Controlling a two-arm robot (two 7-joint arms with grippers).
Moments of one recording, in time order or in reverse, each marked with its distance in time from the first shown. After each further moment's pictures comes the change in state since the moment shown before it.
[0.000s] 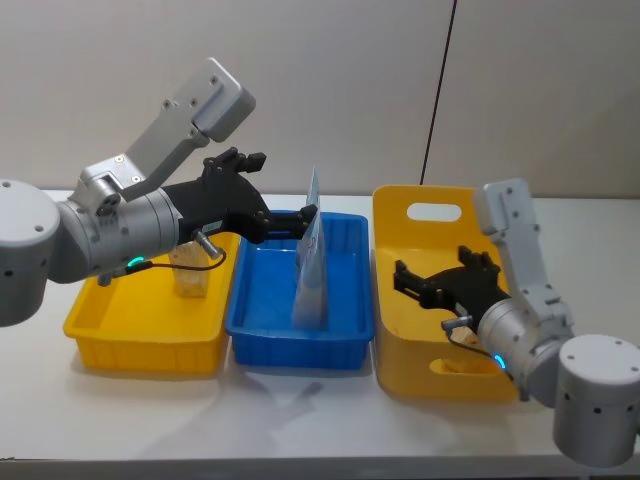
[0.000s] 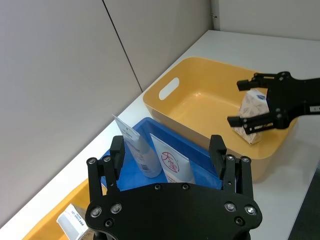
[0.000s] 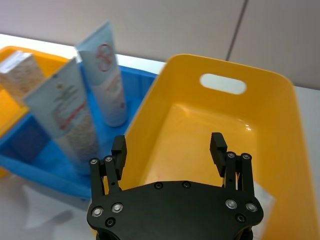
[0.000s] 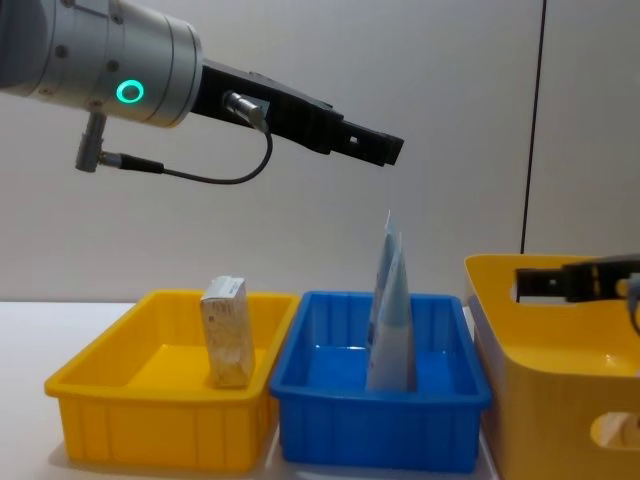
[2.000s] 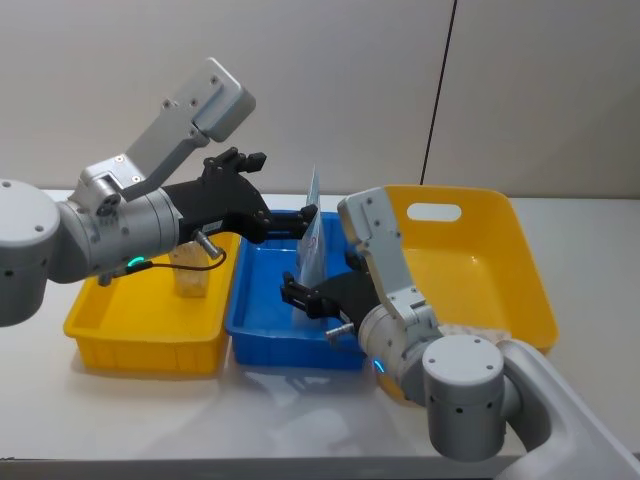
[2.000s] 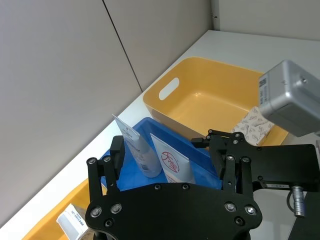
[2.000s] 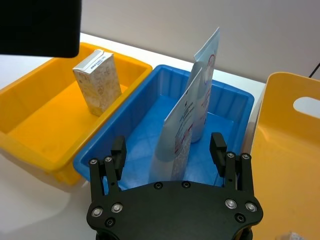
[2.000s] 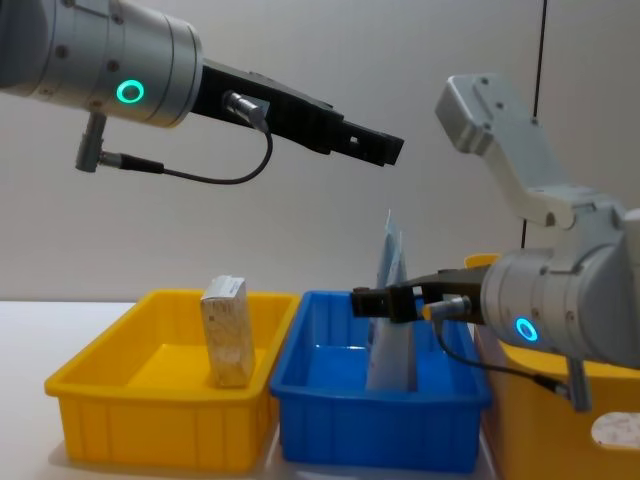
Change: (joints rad) left arm 0.000 0.000 0.000 0.000 0.000 0.000 0.000; right arm 0.108 -0.178 -0.165 0.178 -0.126 -0.056 0.010
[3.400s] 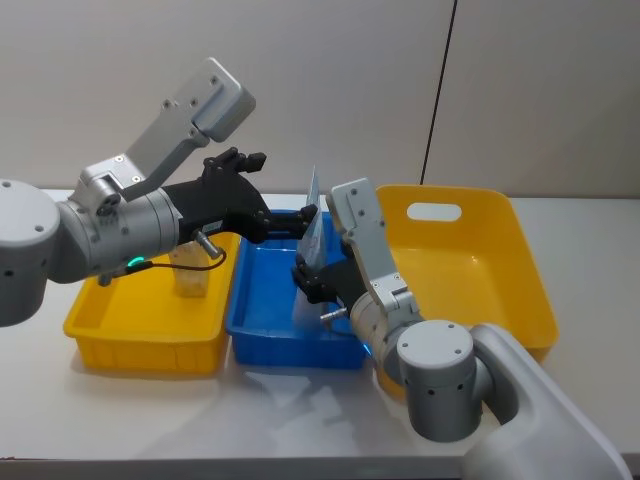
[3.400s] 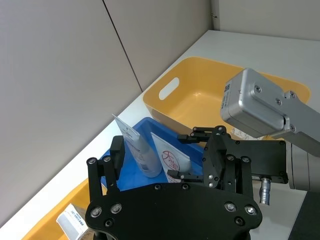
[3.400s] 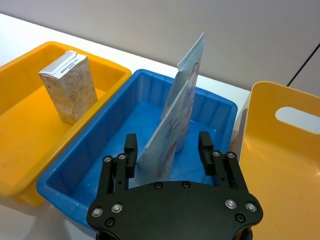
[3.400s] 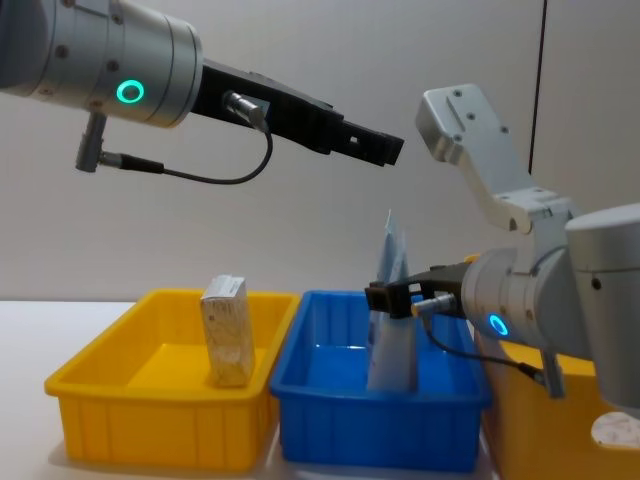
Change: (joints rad) left arm 0.000 0.000 0.000 0.000 0.000 0.000 0.000; right arm 0.071 -0.056 0.000 0.134 -0.082 -0.037 -0.050
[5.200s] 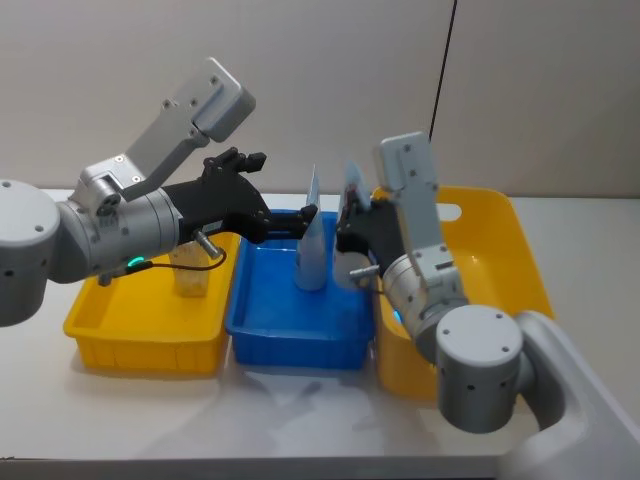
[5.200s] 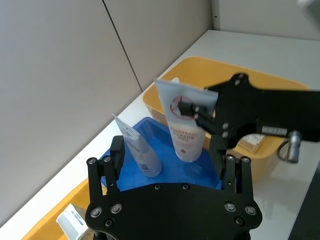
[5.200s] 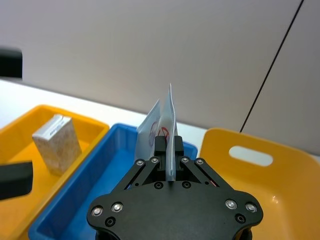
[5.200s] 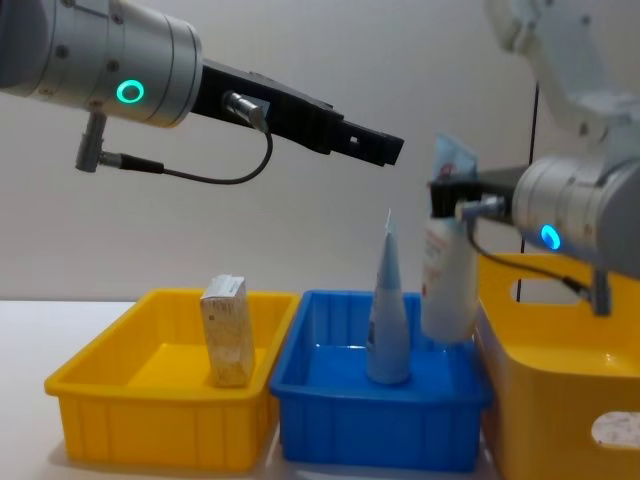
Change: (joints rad) left arm 0.000 0.000 0.000 0.000 0.000 0.000 0.000; right arm -0.063 0.018 0.061 -0.187 -0.027 -0.056 -0.050
